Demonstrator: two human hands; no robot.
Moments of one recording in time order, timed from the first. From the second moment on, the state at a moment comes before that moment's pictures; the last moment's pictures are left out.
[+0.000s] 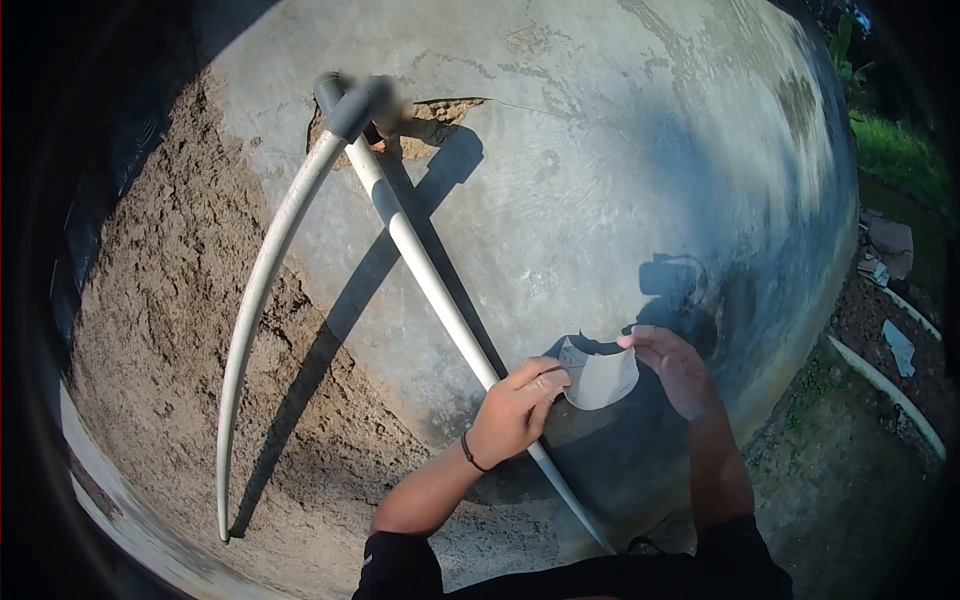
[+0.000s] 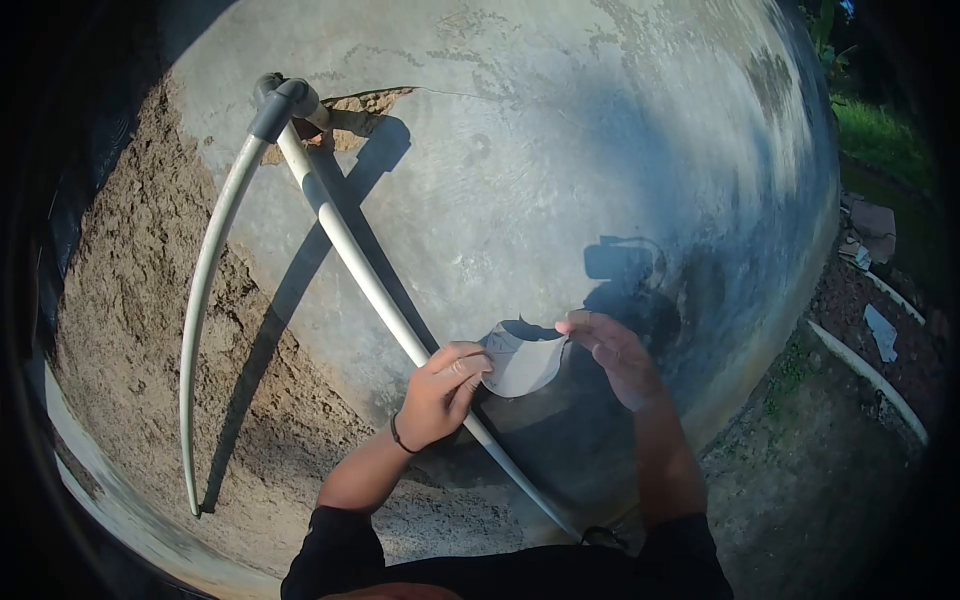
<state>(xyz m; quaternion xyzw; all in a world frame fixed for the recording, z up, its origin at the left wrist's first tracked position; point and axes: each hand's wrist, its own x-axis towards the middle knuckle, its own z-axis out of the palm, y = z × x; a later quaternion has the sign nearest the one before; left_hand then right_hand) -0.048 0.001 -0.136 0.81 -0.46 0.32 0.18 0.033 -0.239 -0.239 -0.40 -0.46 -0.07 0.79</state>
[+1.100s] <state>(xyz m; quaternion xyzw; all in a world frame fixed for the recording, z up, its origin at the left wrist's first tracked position) -0.033 0.058 -0.049 0.74 -0.27 0.61 -0.08 0.031 -0.108 -0.182 -0.77 -0.27 -0.53 0.22</state>
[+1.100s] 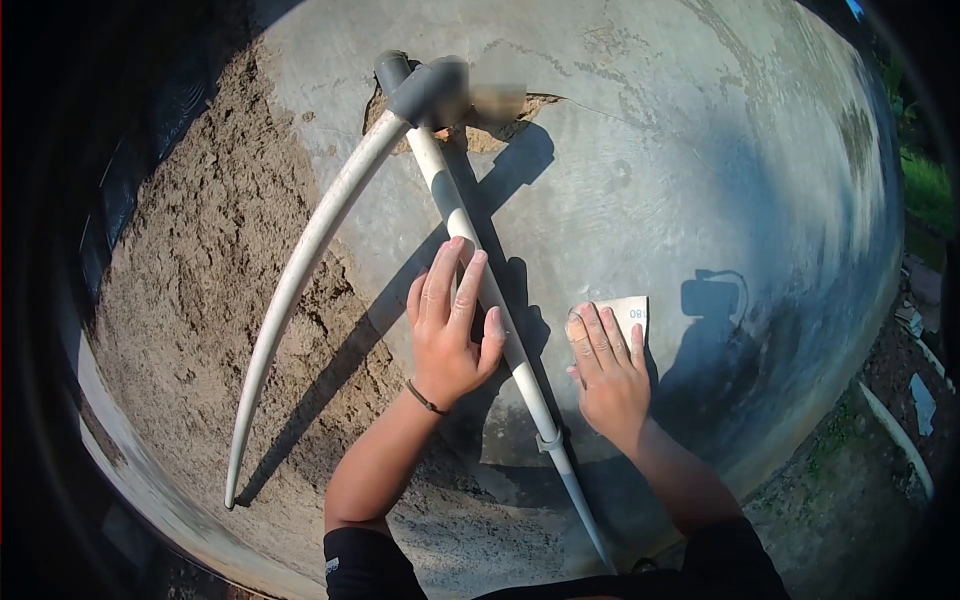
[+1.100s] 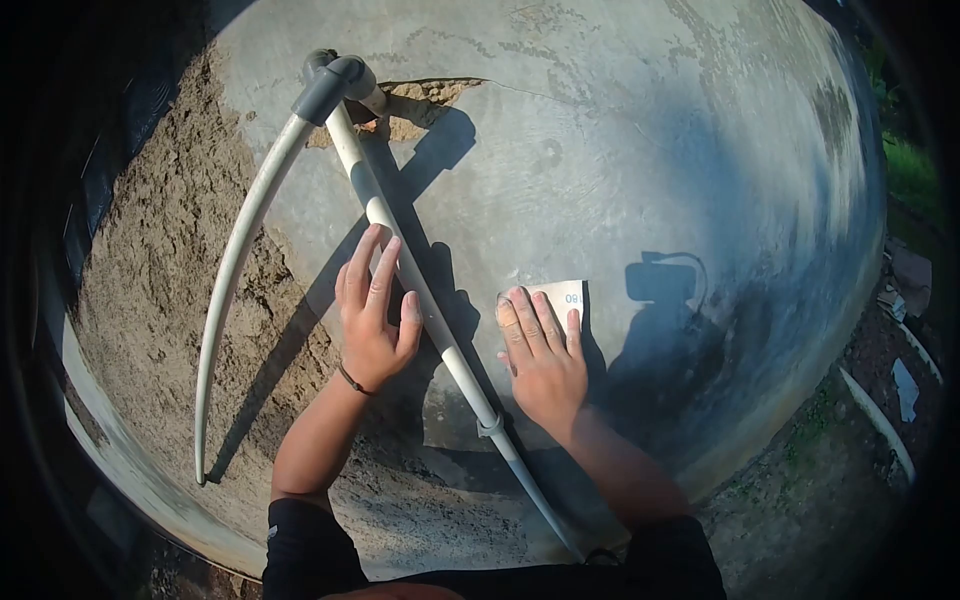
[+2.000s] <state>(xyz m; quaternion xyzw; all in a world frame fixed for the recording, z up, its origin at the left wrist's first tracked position) -0.019 0.056 -0.060 0.73 -0.22 0.64 -0.13 0.026 -0.095 -0.189 -0.76 -0.27 -0.52 0.27</state>
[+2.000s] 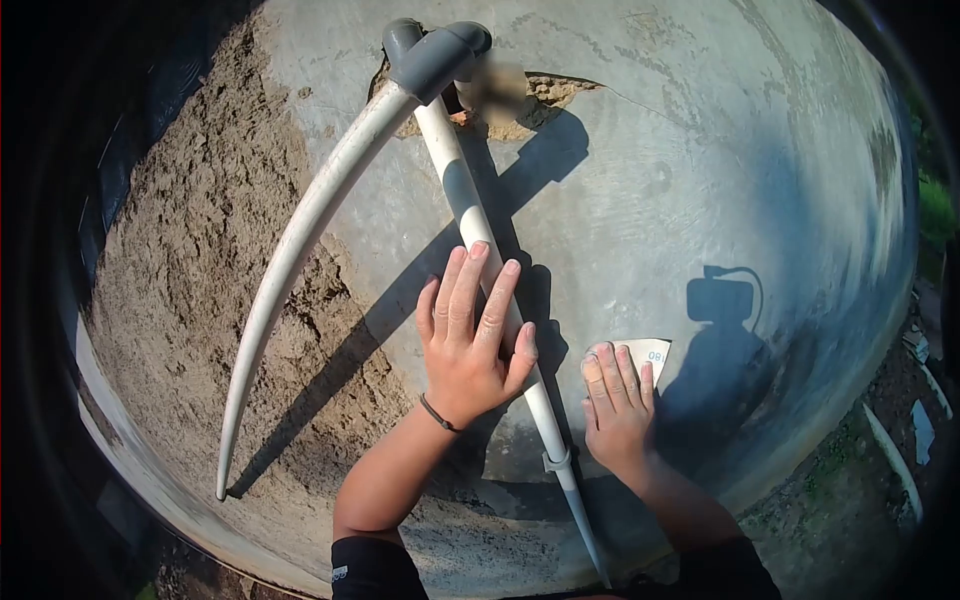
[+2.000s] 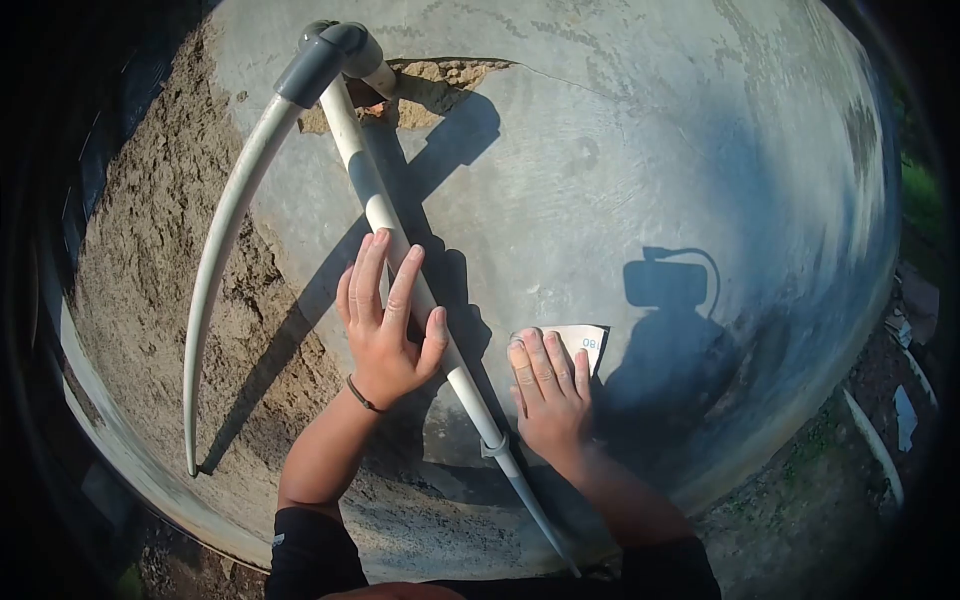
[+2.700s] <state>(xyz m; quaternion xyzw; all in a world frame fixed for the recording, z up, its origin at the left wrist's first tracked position) -0.021 0.055 -0.063 0.73 -0.23 0.63 -0.15 0.053 -0.098 -0.058 -0.67 -0.31 -0.59 0.31</state>
